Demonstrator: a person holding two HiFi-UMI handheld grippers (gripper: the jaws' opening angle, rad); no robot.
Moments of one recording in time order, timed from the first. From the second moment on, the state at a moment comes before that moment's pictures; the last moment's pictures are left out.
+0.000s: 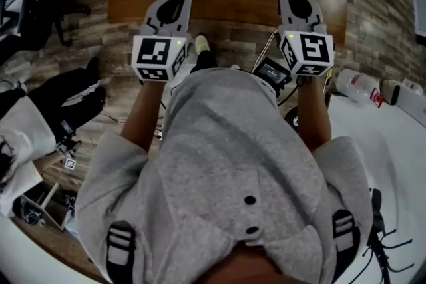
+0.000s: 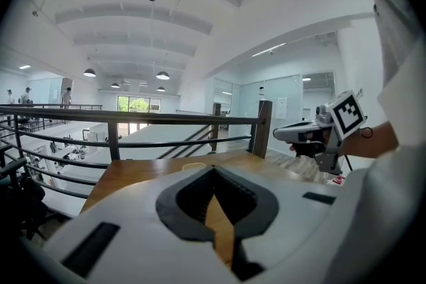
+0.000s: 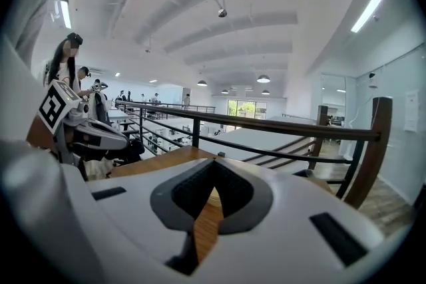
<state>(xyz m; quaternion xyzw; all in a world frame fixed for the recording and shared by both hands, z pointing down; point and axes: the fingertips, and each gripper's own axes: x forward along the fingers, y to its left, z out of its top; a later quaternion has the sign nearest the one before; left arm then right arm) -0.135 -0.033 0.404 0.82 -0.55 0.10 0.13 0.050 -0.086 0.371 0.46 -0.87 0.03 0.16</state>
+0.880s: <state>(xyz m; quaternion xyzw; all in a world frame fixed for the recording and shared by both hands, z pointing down) 0.008 0.132 0.380 0.80 -0.59 0.10 0.08 0.195 0.078 0.359 0.46 -0.88 0.02 0.12</state>
